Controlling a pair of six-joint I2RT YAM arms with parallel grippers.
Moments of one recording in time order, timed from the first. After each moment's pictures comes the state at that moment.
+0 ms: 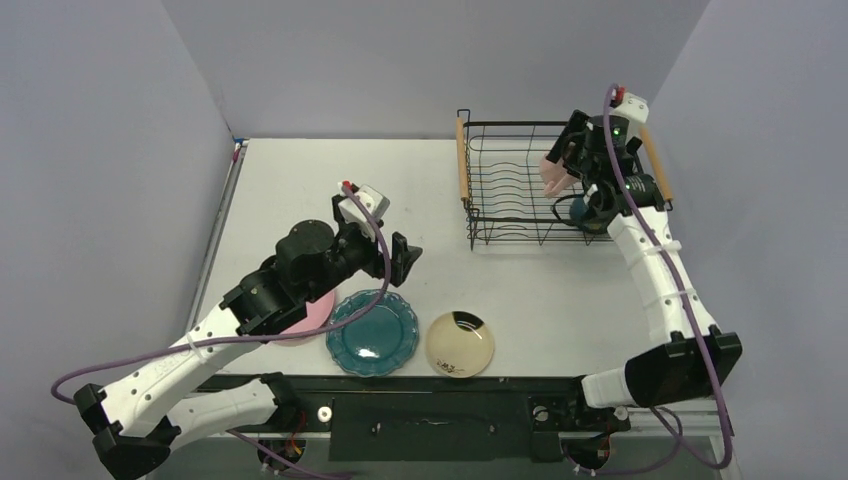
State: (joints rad) left arm -0.86 0.96 1.07 -0.31 -0.13 -0.18; right arm 0.17 1.34 1.46 -0.52 0.34 0.47
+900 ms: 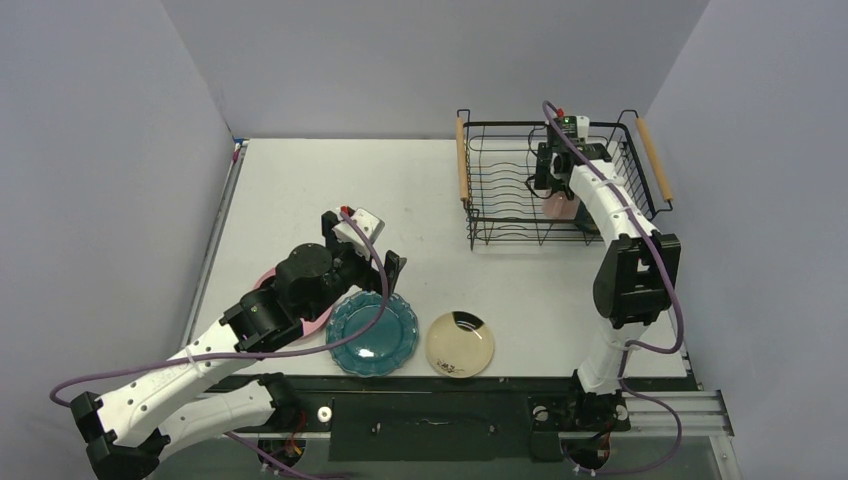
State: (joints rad) left arm -0.92 0.85 0.90 -0.27 -0.31 -0.05; right arm 0.13 1.87 1.71 -0.75 0.42 0.17
